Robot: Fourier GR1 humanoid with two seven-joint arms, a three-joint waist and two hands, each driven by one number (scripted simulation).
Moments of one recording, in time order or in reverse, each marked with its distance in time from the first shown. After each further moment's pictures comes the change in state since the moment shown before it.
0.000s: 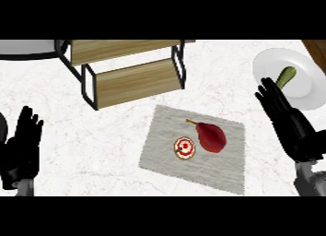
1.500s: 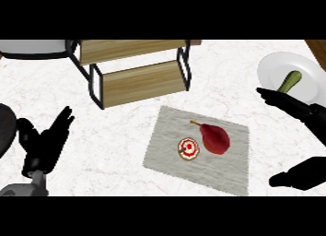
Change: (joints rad) left arm -0.083 0.021 -0.062 0.179 0.050 -0.335 0.082; right arm -0.043 -0.312 -0.001 -0.268 0.131 0.312 0.312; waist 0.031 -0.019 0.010
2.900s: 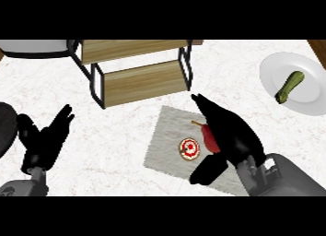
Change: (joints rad) left arm -0.022 -0.021 0.043 0.015 -0.026 -0.041 0.028; right arm -0.344 0.363 0.418 0.052 0.480 -0.111 0.730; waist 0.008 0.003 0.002
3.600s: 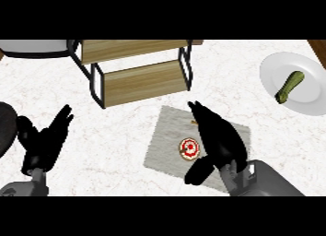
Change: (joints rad) left arm 0.009 -0.020 0.019 -0.009 -0.027 -0.004 -0.009; right arm 0.070 0.102 0.030 0.087 0.191 0.012 -0.009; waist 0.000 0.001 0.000
